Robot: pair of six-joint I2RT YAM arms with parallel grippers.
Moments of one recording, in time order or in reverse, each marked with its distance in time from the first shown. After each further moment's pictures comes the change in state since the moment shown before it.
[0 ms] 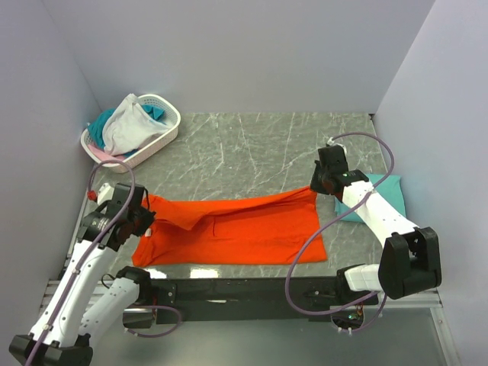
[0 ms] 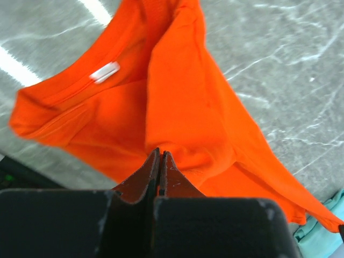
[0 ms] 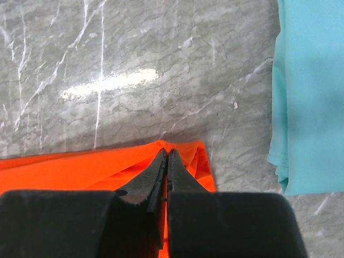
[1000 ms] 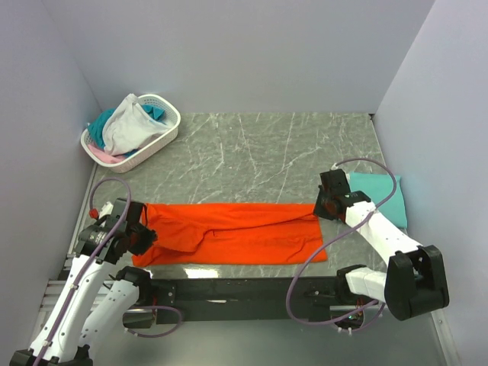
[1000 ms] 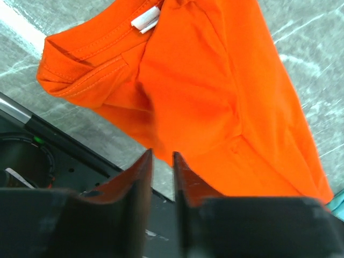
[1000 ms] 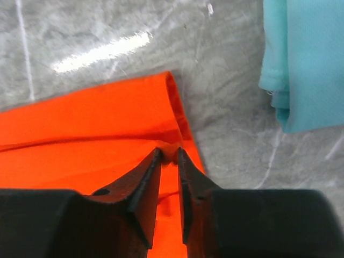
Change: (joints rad) left arm -0.001 -0.116 -0.089 -0.167 0.099 -0.036; right arm 0.000 -0.140 -0.236 -0.041 -0.031 0.078
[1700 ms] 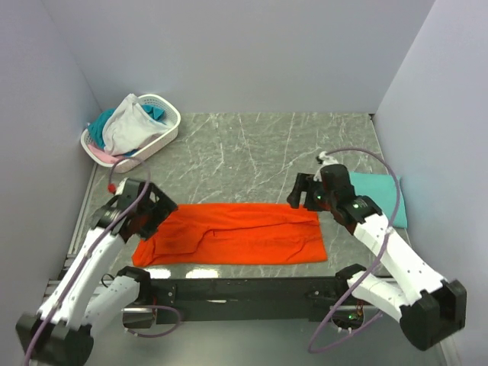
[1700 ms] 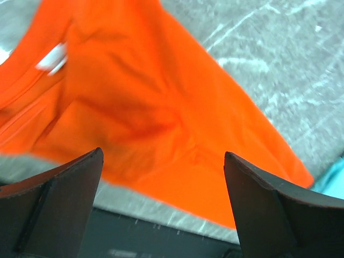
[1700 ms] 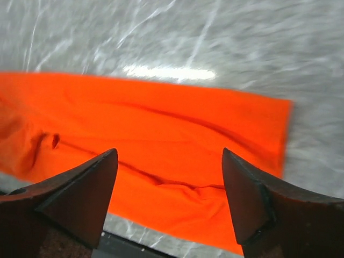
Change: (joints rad) left arm 0.000 0.161 0.019 0.269 0.071 0.124; right arm 0.126 -0.242 0.086 -0.001 -0.190 -0.055
